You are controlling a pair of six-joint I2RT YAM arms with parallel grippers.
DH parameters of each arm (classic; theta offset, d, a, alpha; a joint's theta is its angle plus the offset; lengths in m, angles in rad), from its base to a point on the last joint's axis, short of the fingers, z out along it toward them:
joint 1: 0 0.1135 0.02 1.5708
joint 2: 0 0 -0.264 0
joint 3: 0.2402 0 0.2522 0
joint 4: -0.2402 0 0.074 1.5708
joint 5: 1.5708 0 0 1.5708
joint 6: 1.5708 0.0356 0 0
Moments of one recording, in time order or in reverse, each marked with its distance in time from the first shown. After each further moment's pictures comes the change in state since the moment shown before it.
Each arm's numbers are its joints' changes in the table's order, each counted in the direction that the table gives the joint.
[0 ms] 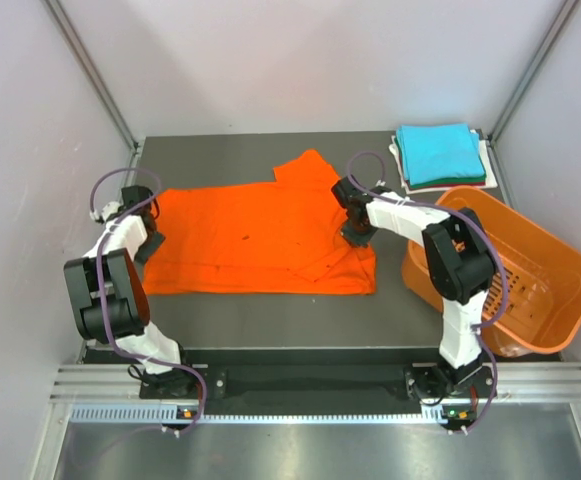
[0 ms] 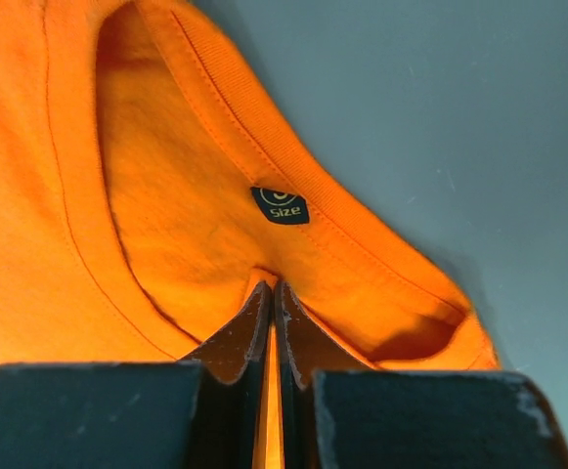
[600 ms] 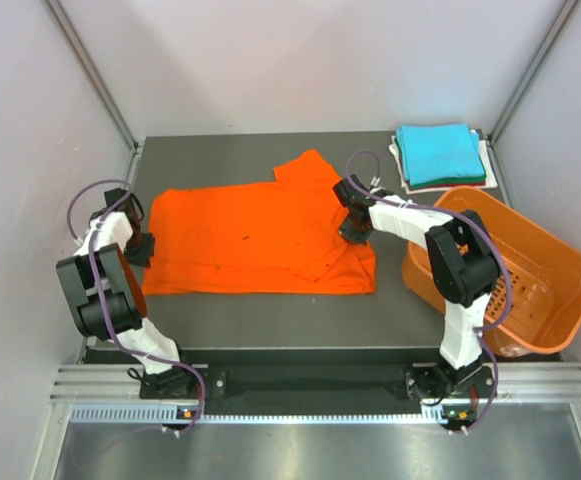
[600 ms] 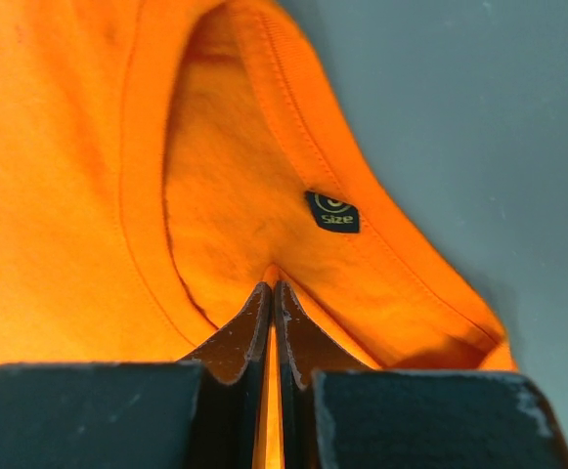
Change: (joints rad) left arm 0.108 -0.039 0.072 -0.182 0.152 -0.341; right arm -0.001 0.037 -0.058 0.131 -0.034 -0.101
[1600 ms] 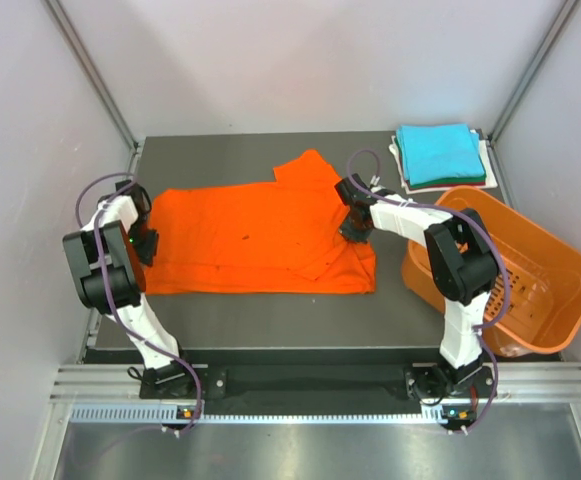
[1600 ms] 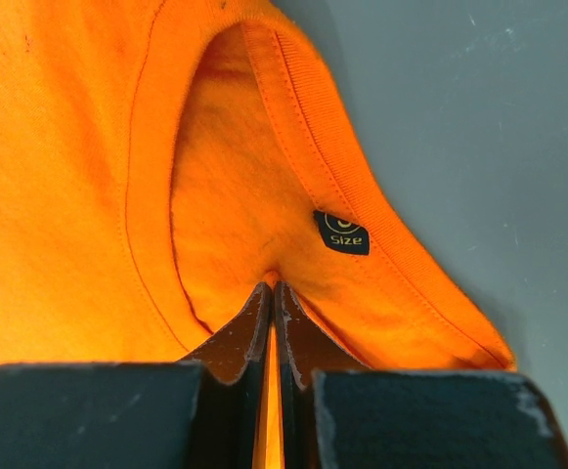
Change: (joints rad) left arm -0.043 -0.187 0.169 -0.133 -0.081 -0.066; right arm -0.018 -0.015 0.000 0.035 -0.029 -0.040
